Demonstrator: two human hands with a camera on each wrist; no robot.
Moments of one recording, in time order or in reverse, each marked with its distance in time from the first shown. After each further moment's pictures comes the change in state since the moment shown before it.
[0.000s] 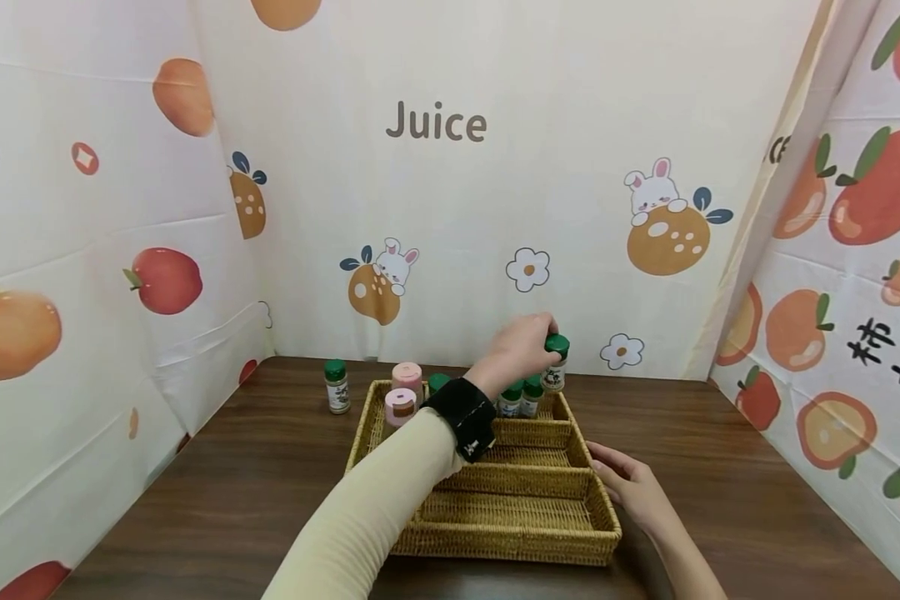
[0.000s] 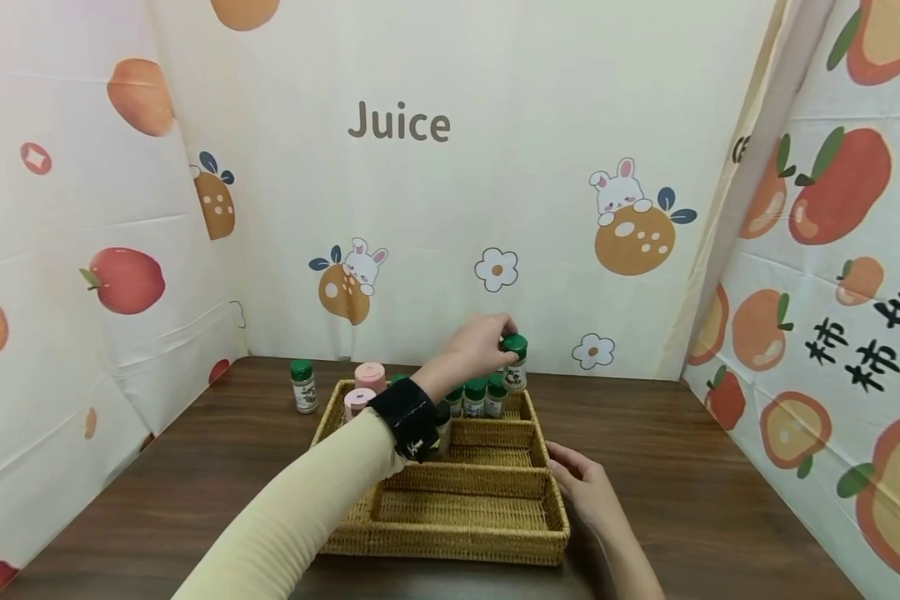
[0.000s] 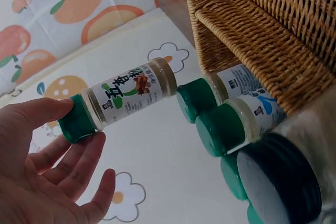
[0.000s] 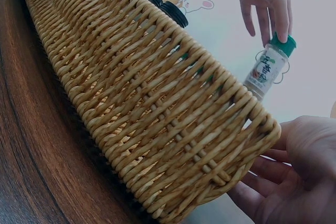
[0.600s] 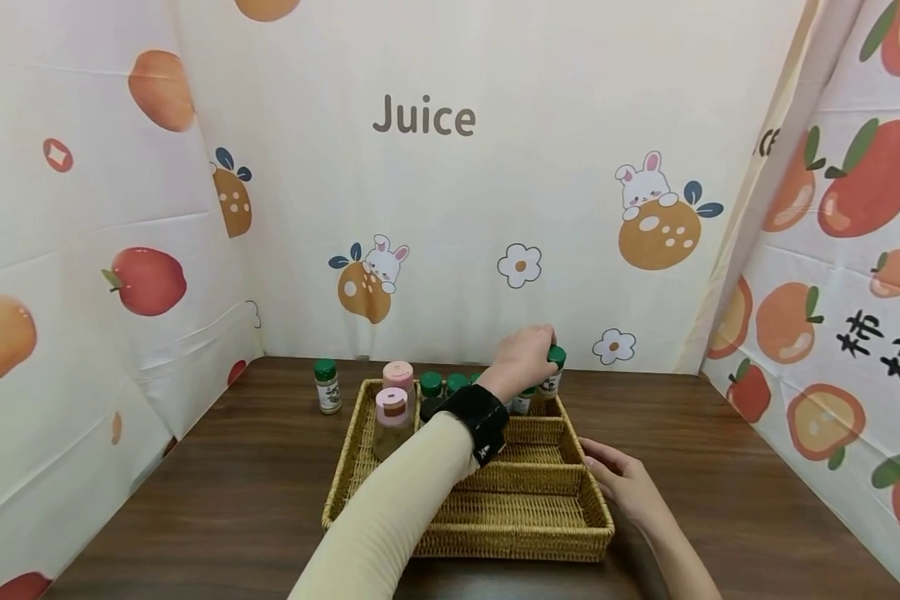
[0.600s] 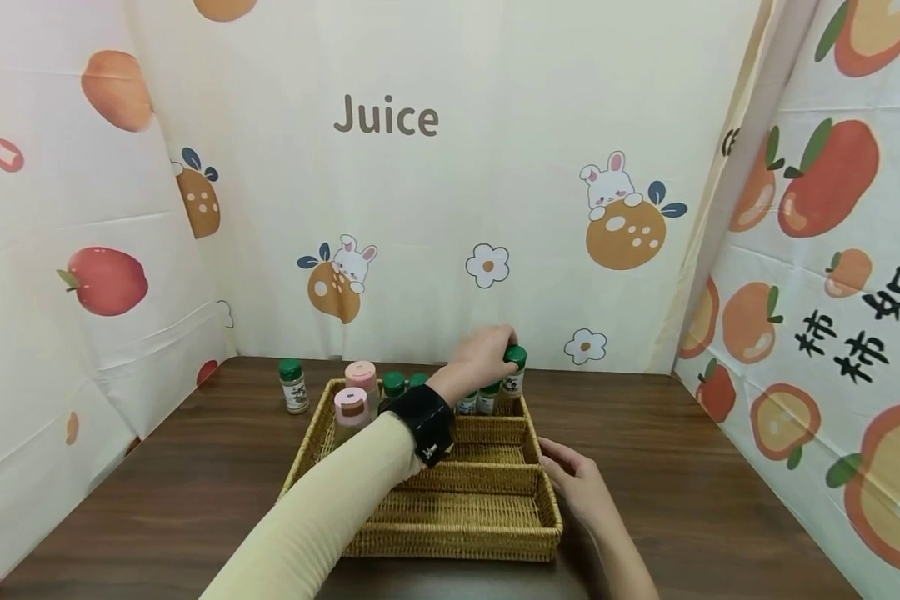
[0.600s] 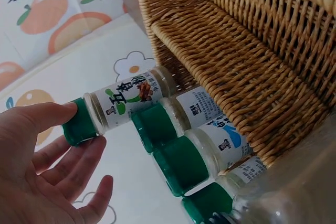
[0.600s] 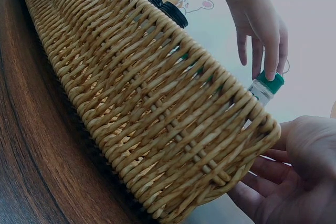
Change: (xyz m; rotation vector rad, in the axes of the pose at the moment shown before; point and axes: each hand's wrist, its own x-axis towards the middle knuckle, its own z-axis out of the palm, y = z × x) left_hand 0.017 0.001 0.039 0.163 -0.032 -0.039; right_hand 0.000 -0.001 0.002 0.002 0.019 -0.011
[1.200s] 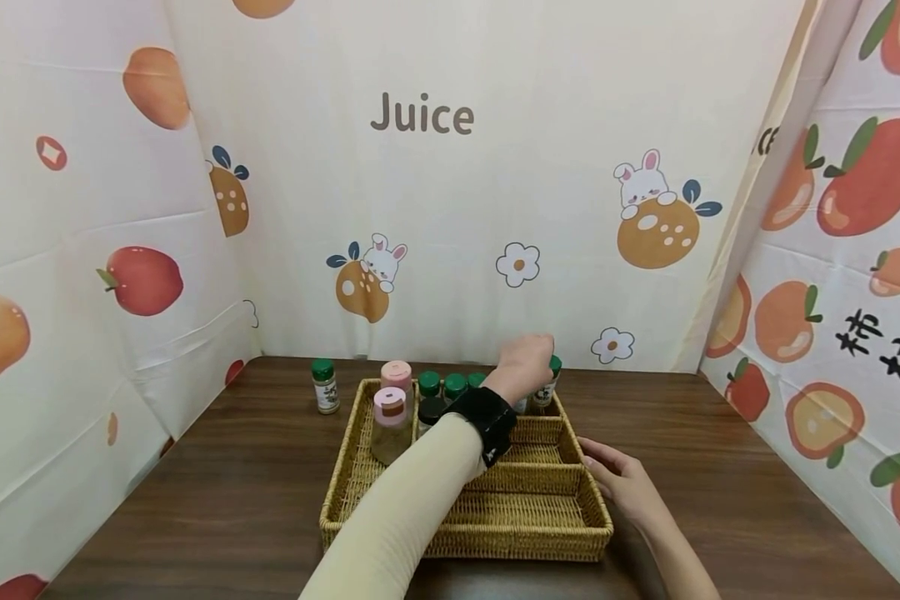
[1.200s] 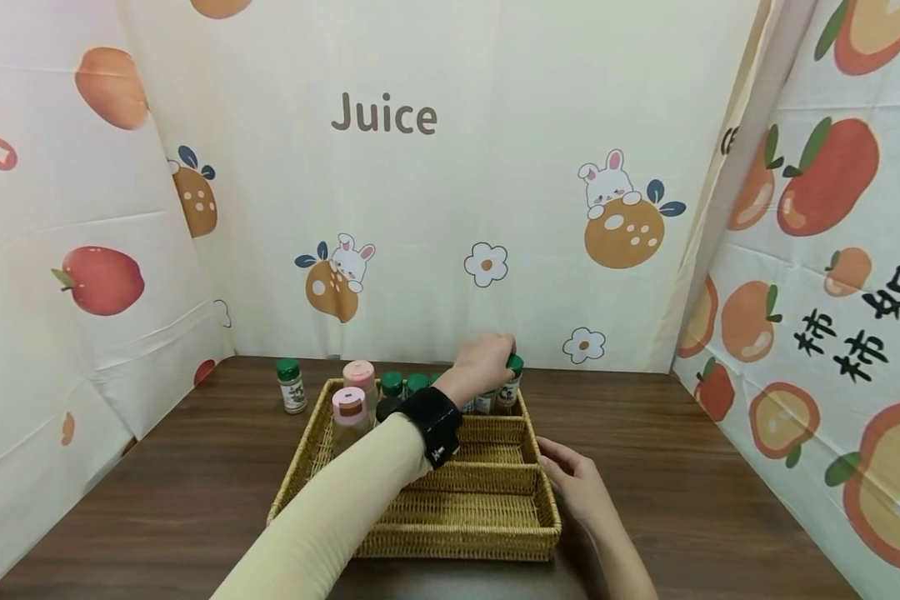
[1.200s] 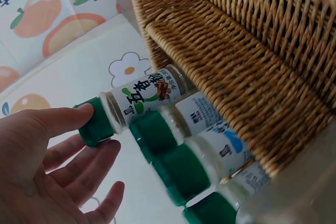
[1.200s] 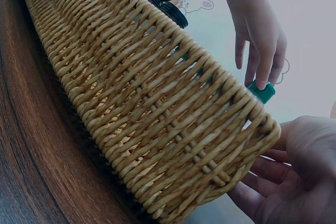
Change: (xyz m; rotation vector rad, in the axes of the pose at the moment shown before) left_hand 0.006 0.005 0.014 0.166 -0.076 -0.039; right_hand 0.000 -0.001 0.001 0.007 0.006 0.002
